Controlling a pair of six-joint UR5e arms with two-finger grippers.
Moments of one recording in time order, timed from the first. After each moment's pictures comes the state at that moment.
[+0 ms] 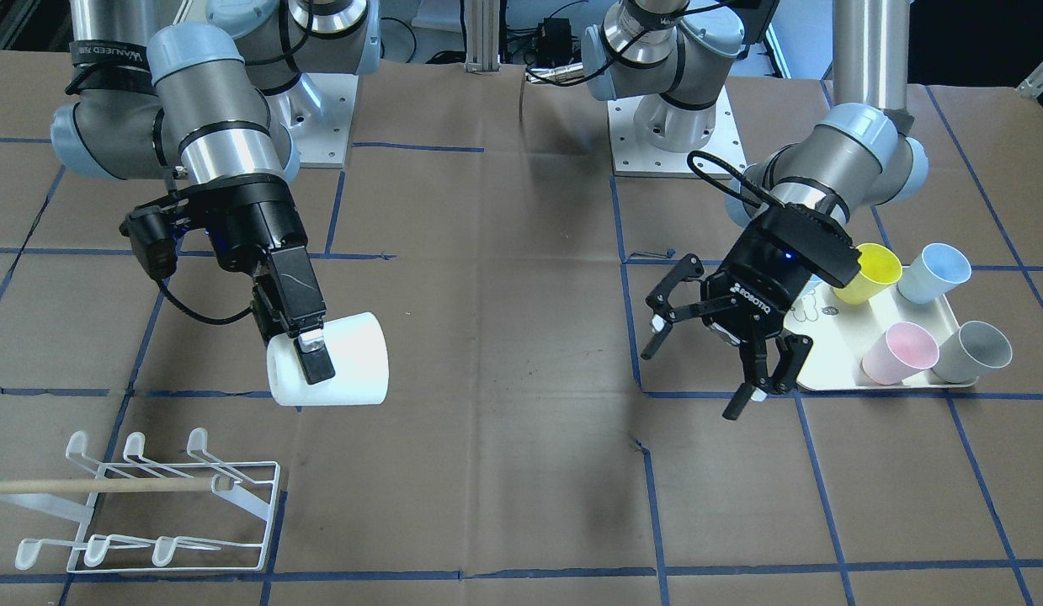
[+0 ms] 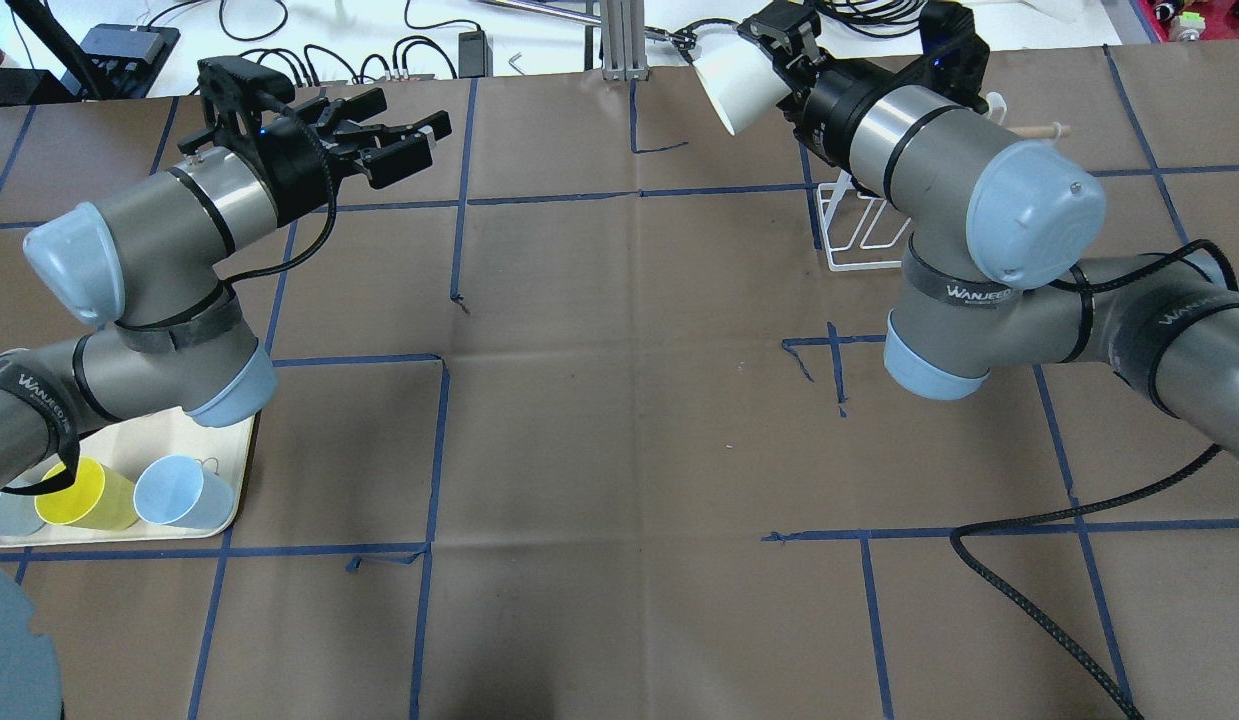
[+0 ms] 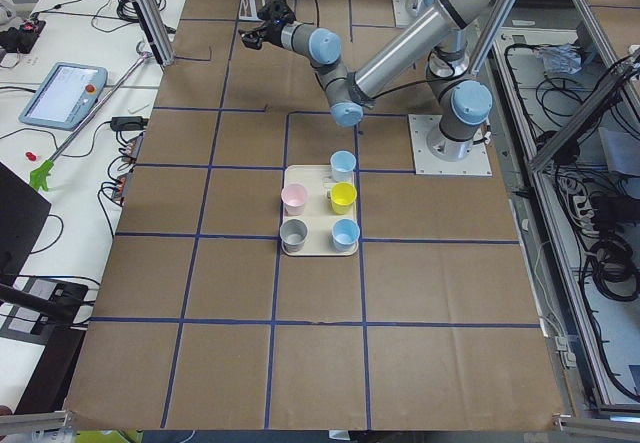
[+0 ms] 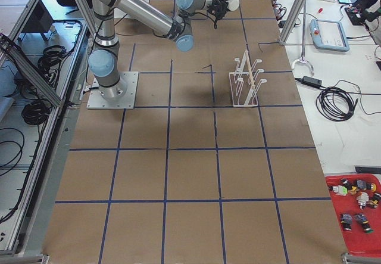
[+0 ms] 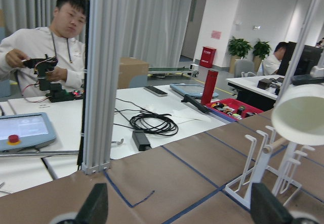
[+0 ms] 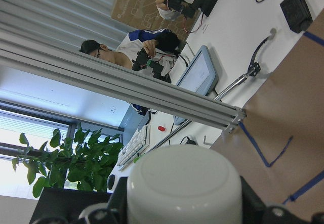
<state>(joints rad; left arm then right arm) -1.34 -1.86 -2.02 0.21 0.79 0.17 1.56 -1.33 2.00 -3.44 -1.20 0.99</state>
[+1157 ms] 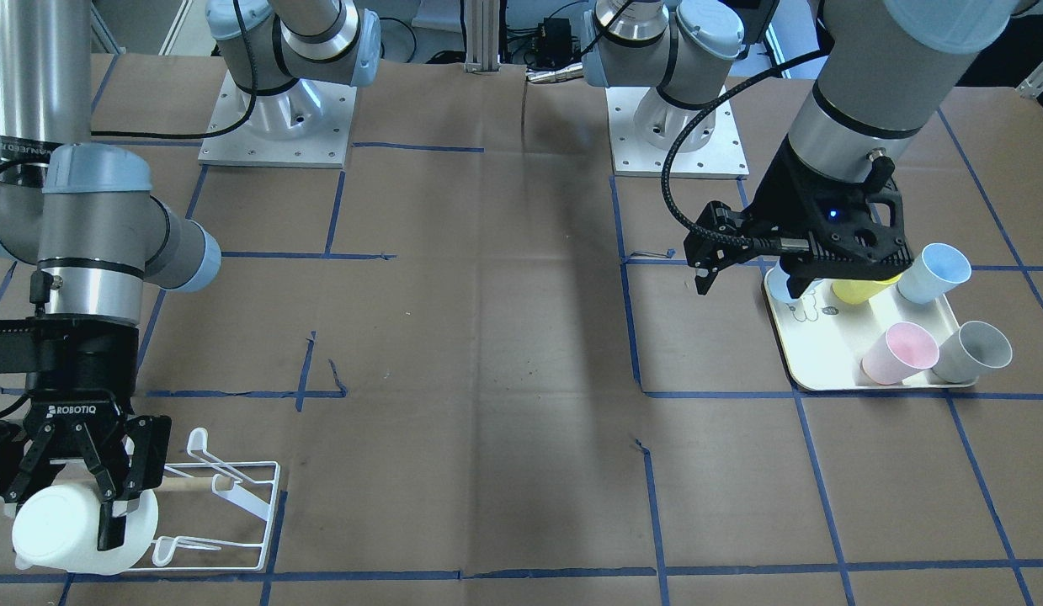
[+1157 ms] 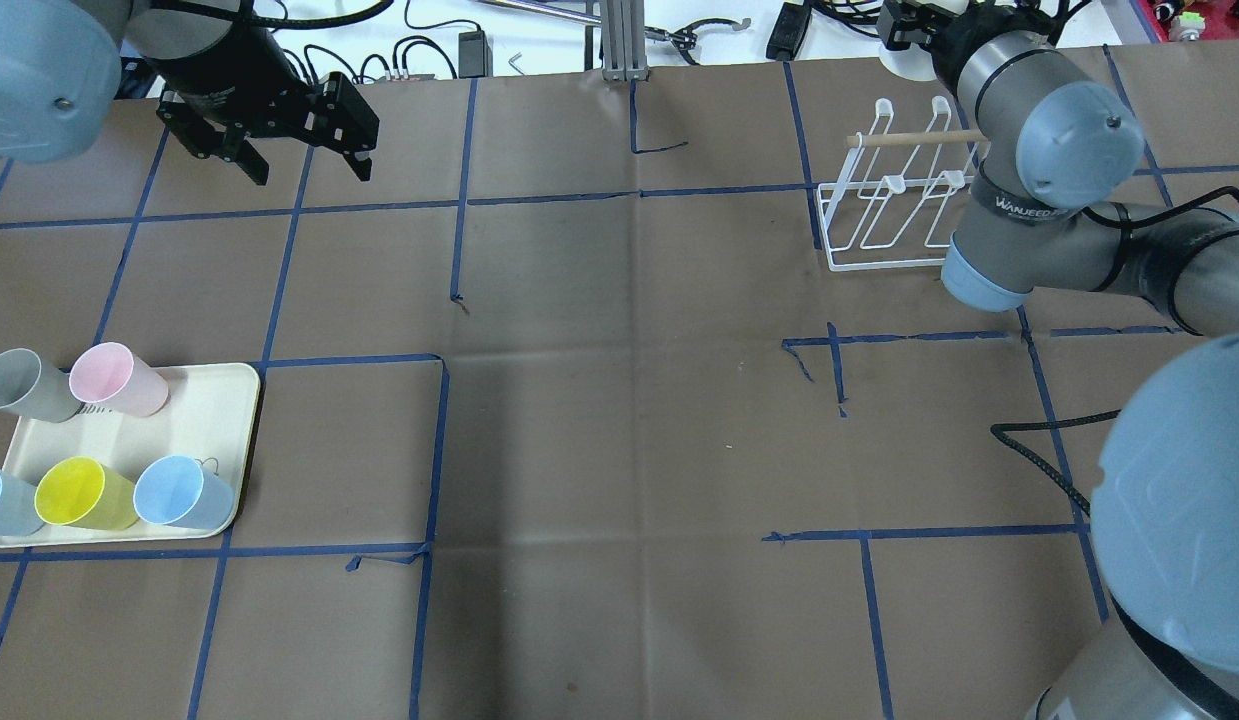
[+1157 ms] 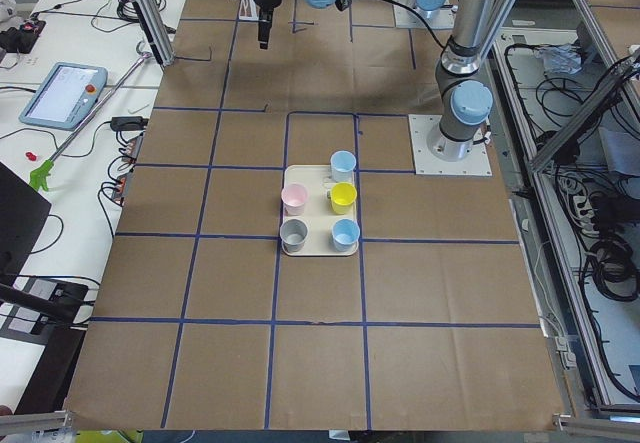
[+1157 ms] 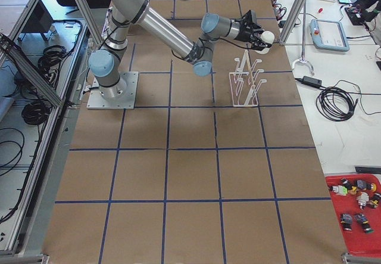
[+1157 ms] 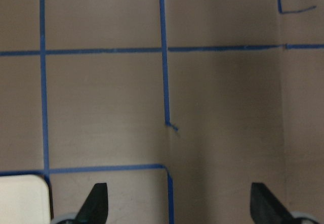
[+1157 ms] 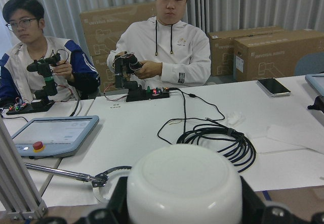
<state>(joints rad) -1.52 -1.67 -1.49 -1.49 1.56 0.07 1.41 -1.07 1.80 -3.55 -1.39 0.04</state>
